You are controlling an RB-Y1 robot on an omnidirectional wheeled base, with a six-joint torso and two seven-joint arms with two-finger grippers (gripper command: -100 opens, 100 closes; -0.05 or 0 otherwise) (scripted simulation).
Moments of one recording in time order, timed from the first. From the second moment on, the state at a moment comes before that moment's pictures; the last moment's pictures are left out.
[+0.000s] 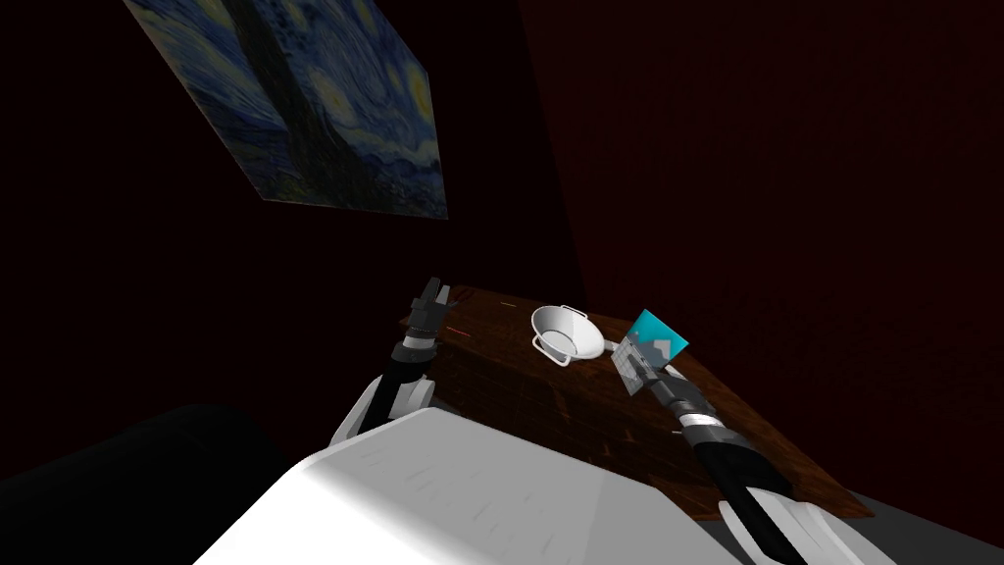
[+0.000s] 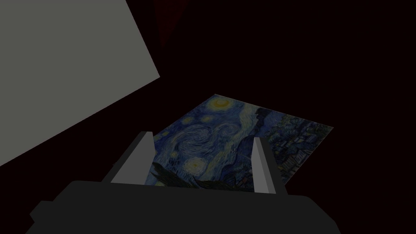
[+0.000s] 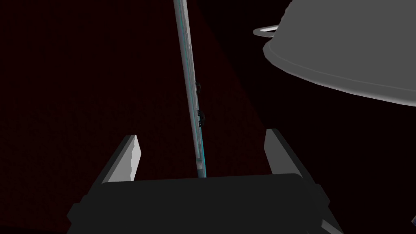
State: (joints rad) left arm 0.49 0.05 -0.01 -2.38 -0.12 -0.47 0.05; right arm 0.45 -0.54 -0.22 -1.90 0.76 -0.09 0.15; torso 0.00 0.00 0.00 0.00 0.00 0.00
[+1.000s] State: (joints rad) left arm 0.49 0.05 -0.01 -2.38 -0.12 -0.47 0.05; right arm 0.48 -0.53 -0.26 -1.90 0.90 -0.12 0.01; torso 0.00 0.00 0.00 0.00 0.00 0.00
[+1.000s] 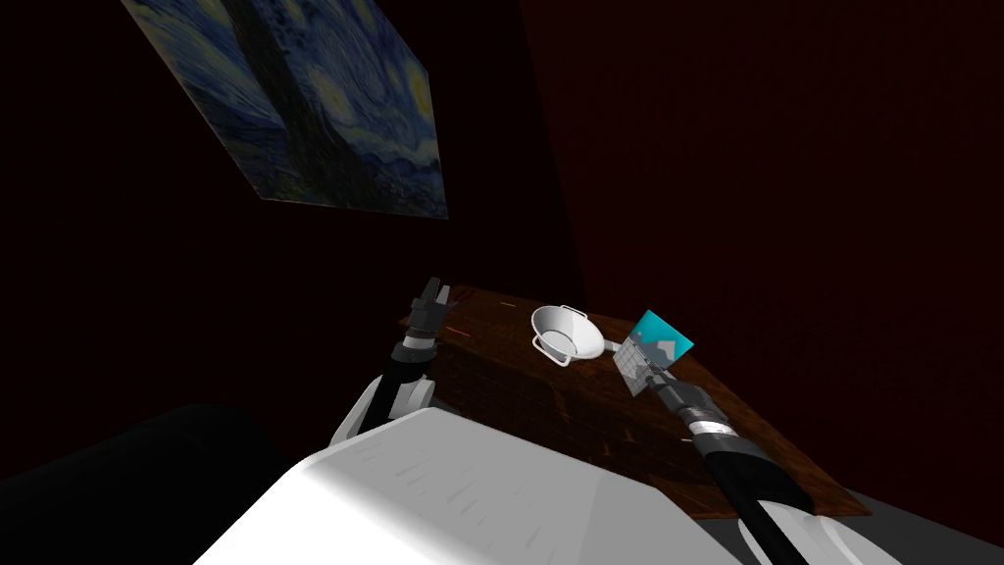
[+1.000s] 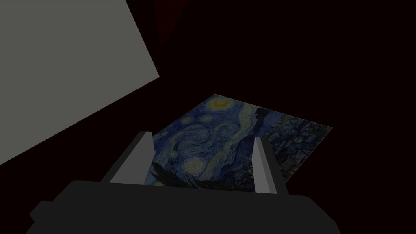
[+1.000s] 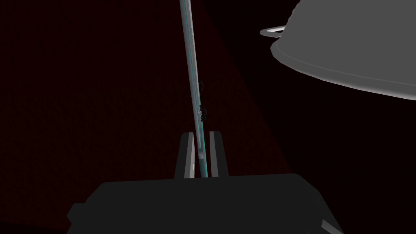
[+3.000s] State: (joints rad) left arm 0.49 0.05 -0.01 -2.38 -0.12 -0.47 0.05; right arm 0.40 -0.56 -0.15 -1.90 0.51 -0.03 0.41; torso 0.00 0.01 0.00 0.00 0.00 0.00
